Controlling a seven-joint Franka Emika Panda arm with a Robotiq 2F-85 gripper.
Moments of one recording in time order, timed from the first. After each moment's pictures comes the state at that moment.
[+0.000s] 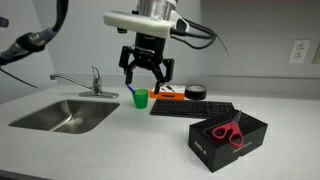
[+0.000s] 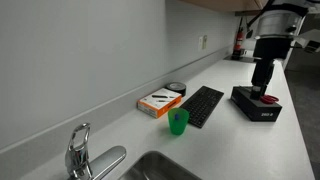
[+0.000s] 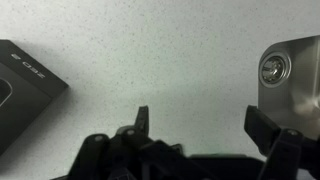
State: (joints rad) arm -0.06 -0.28 -0.28 -2.36 0.14 1.99 -0.23
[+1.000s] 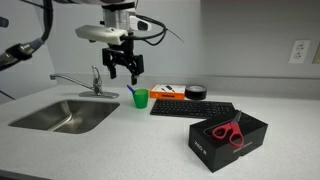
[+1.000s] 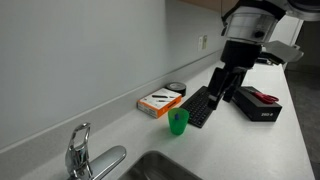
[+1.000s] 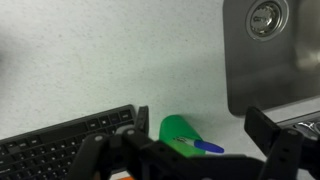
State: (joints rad) arm -0.01 -0.20 -0.04 -2.35 0.15 2.27 0.10
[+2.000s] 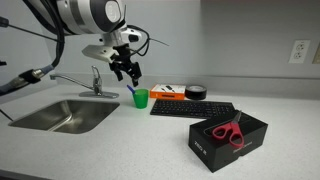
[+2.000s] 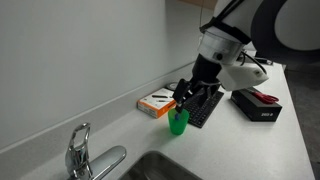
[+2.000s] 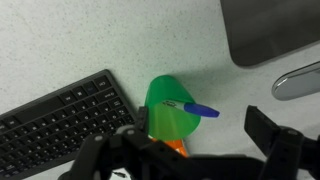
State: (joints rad) arm -0.01 -0.03 0.04 -2.31 -0.02 2.59 0.45
